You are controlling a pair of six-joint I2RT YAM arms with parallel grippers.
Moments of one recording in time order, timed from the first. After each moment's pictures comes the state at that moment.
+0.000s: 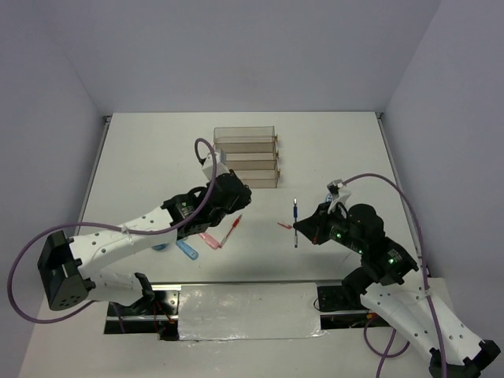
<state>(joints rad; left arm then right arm) -0.96 1.32 1.08 -0.39 -0.53 -1.03 0.58 0.45 0.62 -0.54 -0.15 0.48</state>
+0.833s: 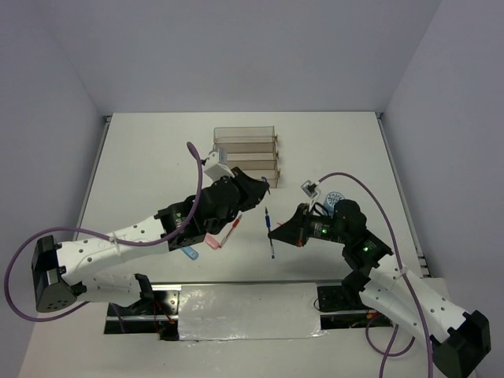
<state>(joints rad) -1.10 1.23 1.08 -0.14 -0.58 -1.10 0.60 0.61 0.40 0.04 -0.63 0.75</state>
